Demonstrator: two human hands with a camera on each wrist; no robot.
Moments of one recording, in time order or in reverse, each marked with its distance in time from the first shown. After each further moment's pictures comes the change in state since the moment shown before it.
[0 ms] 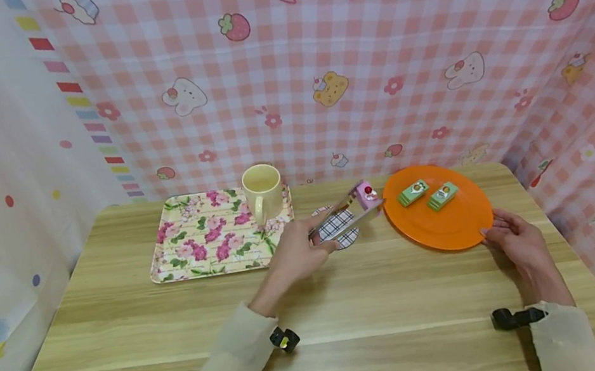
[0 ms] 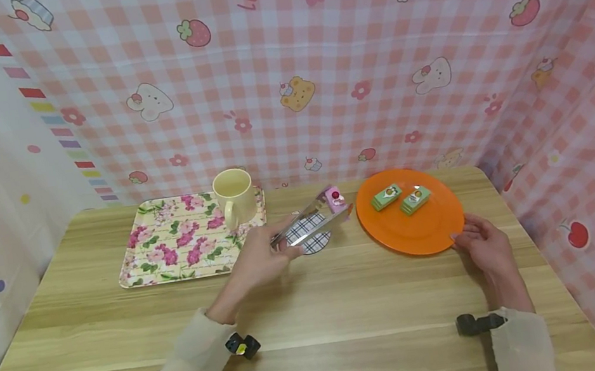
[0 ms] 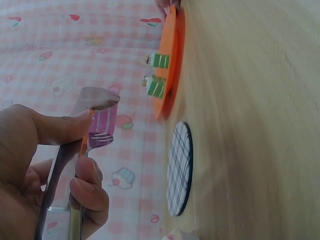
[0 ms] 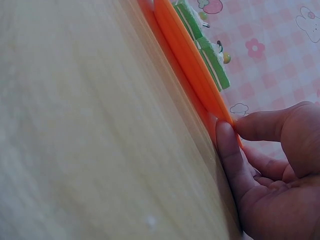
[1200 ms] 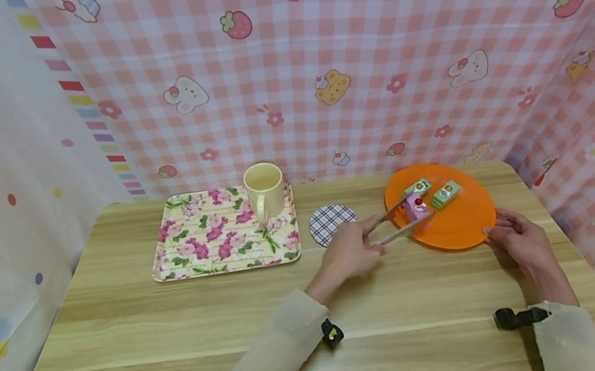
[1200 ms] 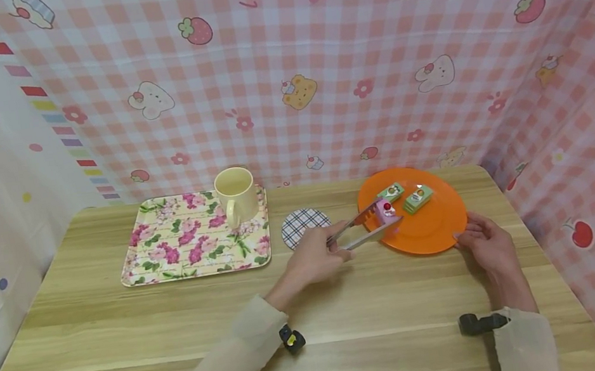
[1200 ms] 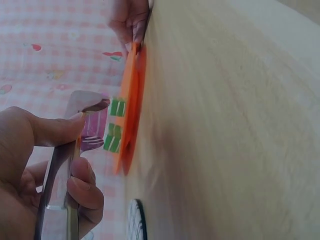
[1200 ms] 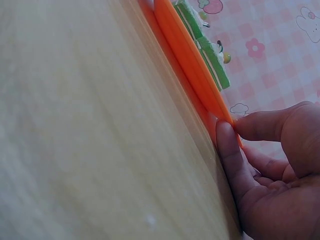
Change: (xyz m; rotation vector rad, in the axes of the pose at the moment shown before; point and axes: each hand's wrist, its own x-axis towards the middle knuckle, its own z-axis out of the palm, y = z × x) left_hand 0.029 0.024 0.077 0.052 -0.109 -0.005; right_hand 0.001 0.003 0.000 0.057 0.005 -0.018
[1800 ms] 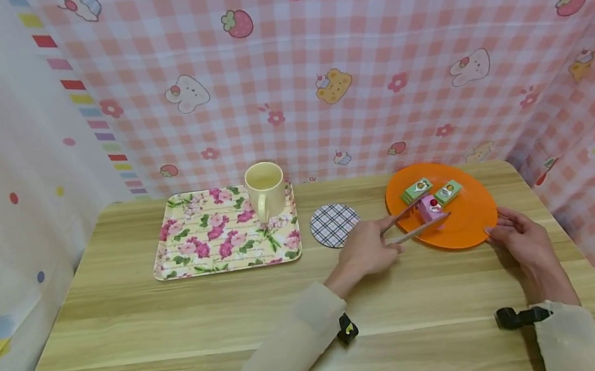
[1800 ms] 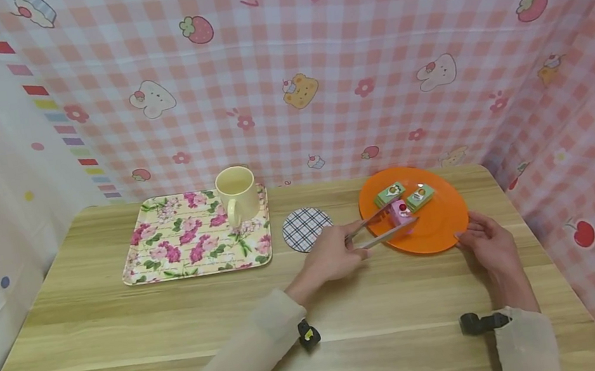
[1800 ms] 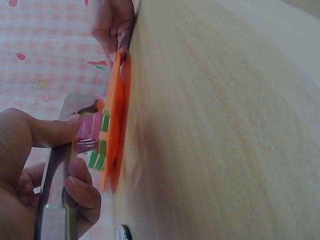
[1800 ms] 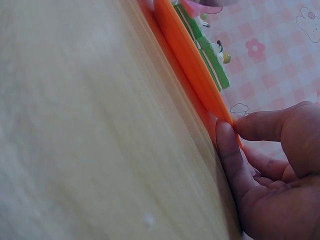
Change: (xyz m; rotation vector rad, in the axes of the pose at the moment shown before) left_hand 0.013 0.012 0.022 0.021 -0.028 -0.001; right_hand -0.002 -0.003 0.002 -0.013 0.008 0.012
